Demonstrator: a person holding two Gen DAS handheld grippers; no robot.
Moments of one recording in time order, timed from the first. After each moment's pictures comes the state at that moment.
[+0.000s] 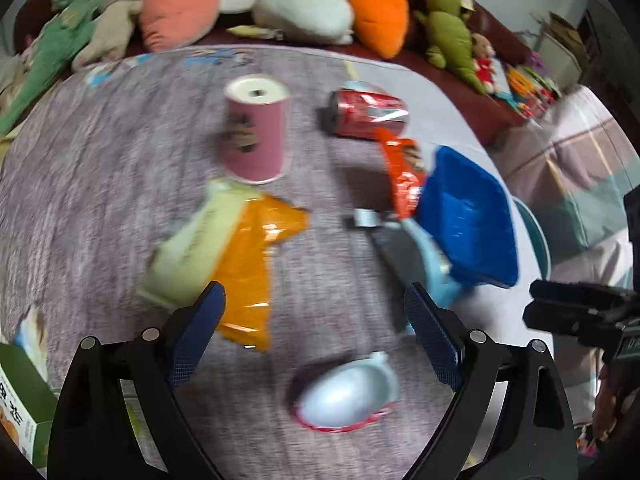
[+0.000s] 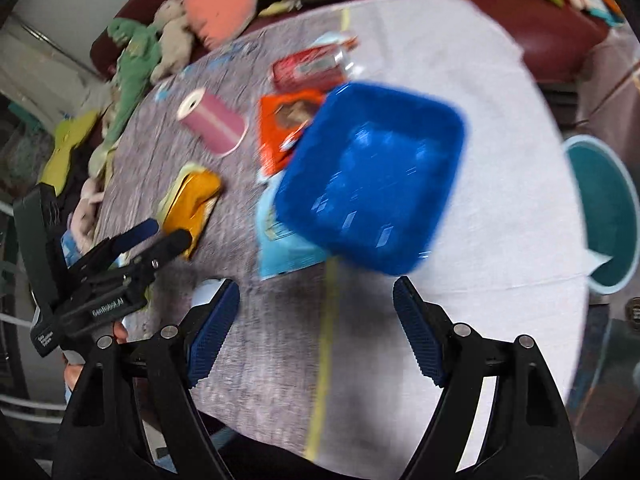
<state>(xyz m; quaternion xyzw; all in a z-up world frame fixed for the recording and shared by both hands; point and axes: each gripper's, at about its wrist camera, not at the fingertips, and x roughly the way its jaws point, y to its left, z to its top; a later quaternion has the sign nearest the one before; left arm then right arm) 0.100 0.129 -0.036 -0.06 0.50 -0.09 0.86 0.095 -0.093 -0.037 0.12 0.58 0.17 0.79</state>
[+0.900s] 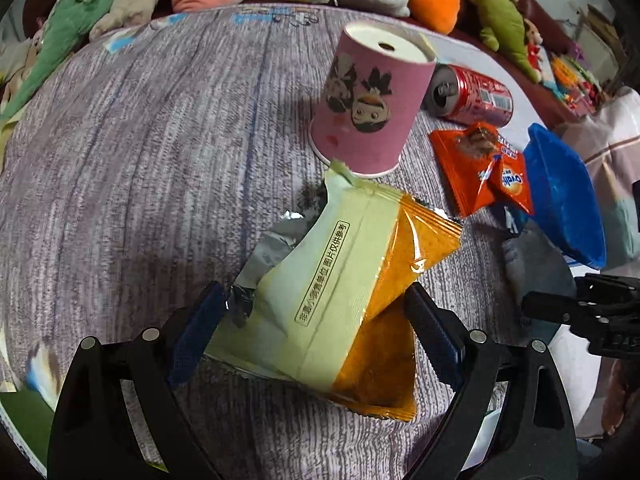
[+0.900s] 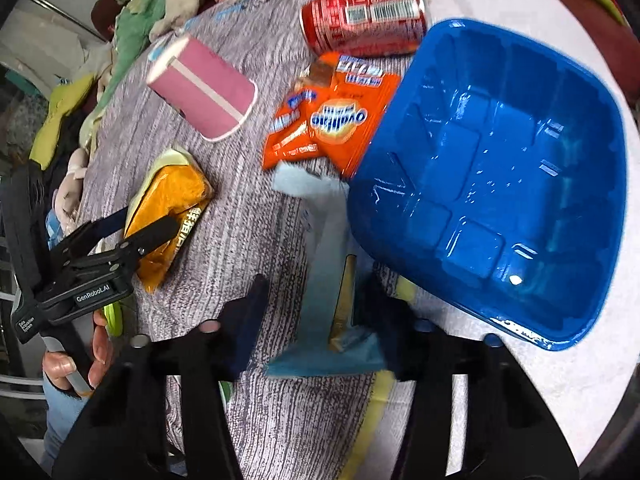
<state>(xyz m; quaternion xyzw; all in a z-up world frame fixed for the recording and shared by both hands) 0.155 0.176 -0.090 -0.04 0.55 -0.04 0.84 0.166 -0.039 -0.105 0.08 0.61 0.20 0.76</state>
